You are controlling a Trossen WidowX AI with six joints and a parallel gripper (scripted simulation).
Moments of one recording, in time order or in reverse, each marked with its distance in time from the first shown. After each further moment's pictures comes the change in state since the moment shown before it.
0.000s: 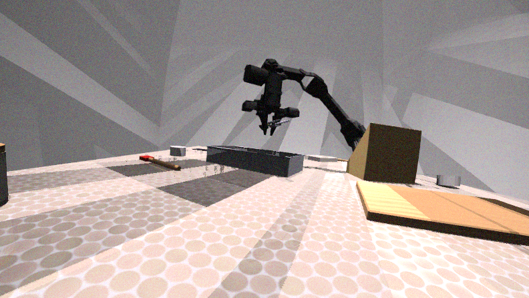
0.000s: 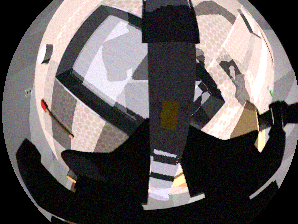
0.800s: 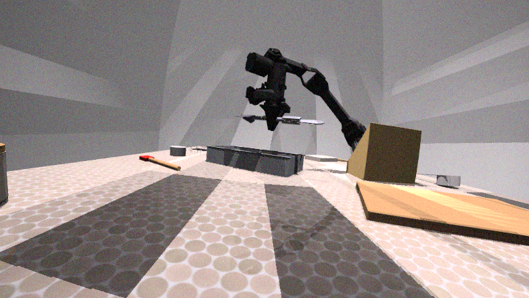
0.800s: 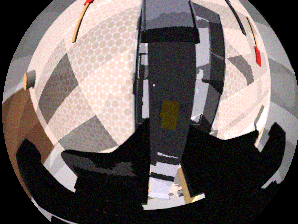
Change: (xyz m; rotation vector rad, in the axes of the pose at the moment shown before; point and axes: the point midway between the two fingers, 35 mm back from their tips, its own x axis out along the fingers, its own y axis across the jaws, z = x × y) arm -0.014 0.006 -0.049 -0.941 0.013 0.015
